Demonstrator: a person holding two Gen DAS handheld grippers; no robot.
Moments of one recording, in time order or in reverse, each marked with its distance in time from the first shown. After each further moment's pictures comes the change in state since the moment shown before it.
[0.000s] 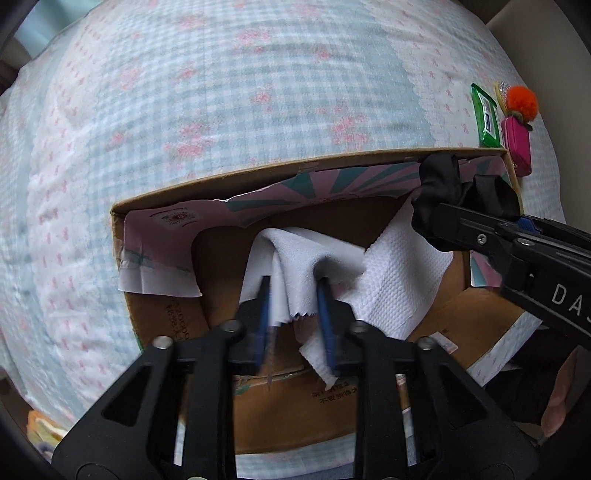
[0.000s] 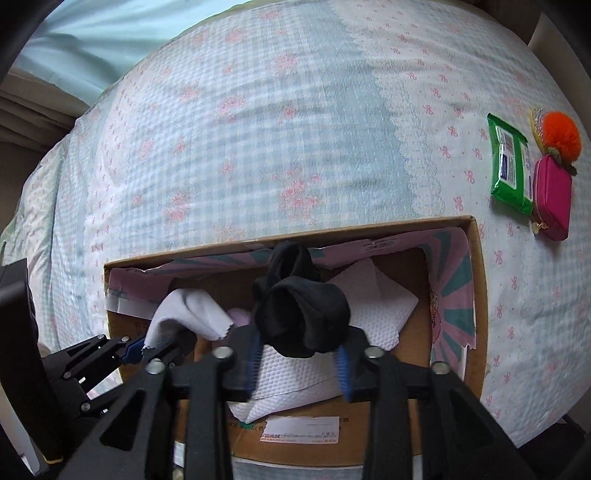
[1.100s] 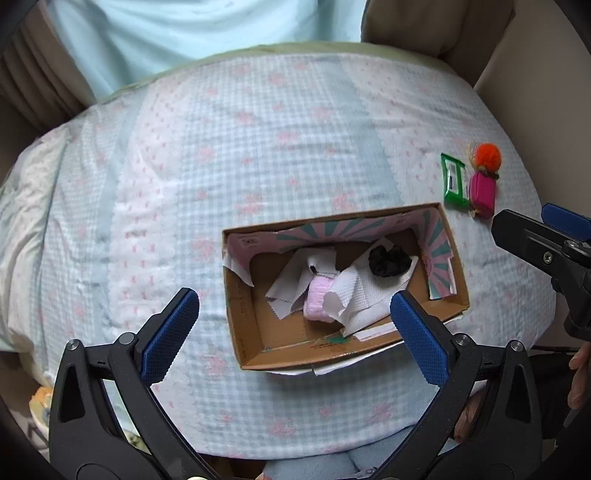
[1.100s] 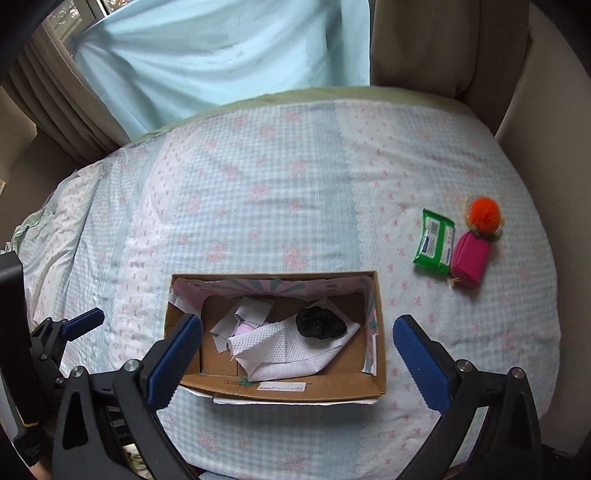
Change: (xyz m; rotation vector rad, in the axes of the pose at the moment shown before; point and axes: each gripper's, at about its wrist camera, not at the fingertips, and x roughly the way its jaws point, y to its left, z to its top) left arm -0.164 -0.023 -0.057 -0.042 -0.280 0.121; right arm -0.185 0.015 -0.060 -0.159 -0.329 -0.084
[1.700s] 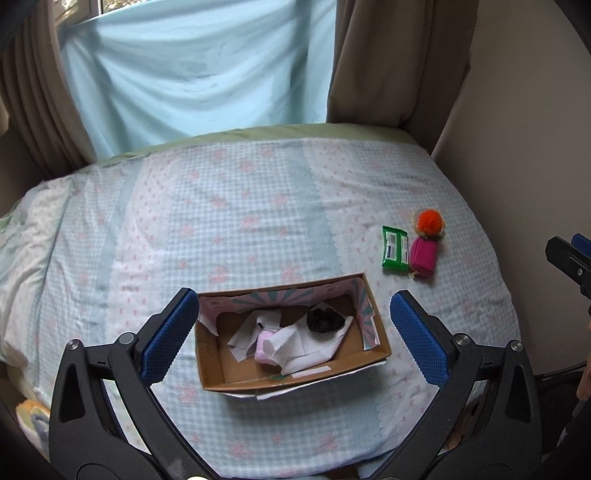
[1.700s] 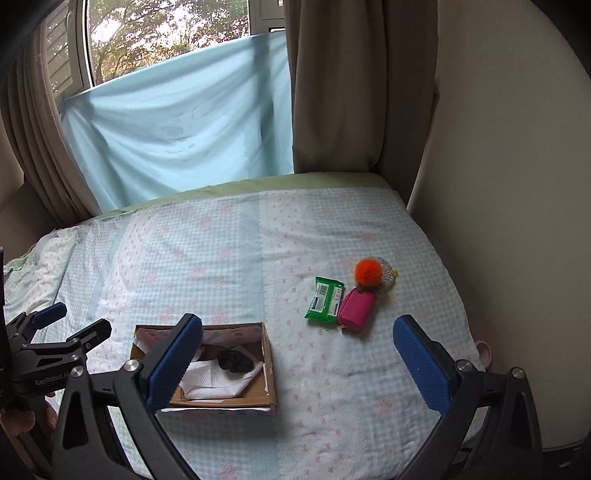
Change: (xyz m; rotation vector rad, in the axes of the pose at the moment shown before) left arm -0.123 -0.070 0.007 -0.004 -0.284 -0.055; right arm -0.154 -0.105 -0.028 0.068 -0.303 -0.164
